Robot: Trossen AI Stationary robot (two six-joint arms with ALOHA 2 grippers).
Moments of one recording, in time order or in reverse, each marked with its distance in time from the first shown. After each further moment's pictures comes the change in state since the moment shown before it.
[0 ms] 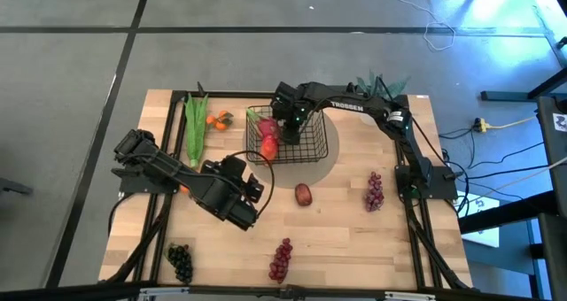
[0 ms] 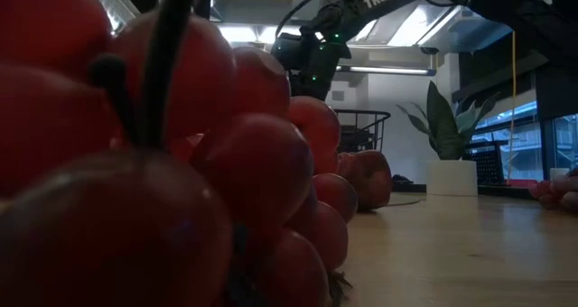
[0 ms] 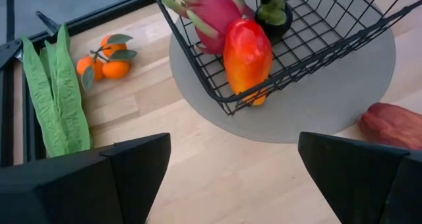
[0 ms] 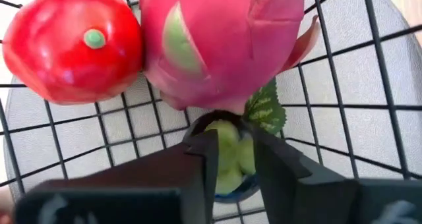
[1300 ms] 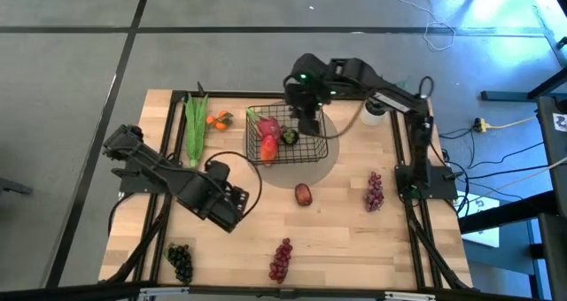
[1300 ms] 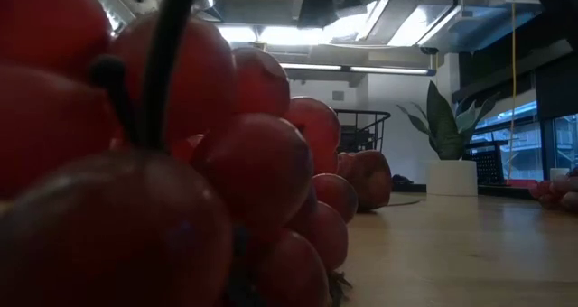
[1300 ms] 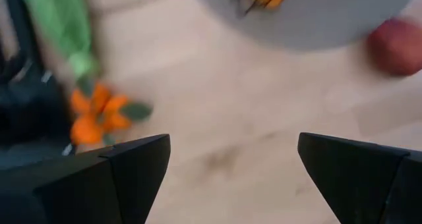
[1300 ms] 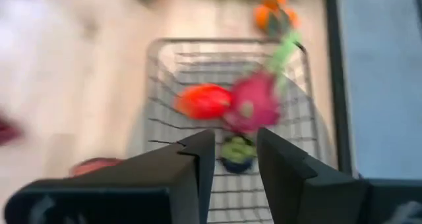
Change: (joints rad) left arm -0.072 -0.108 0.000 0.000 0.374 -0.150; right arm 0.108 -0.233 0.410 -0.375 -0.038 -0.108
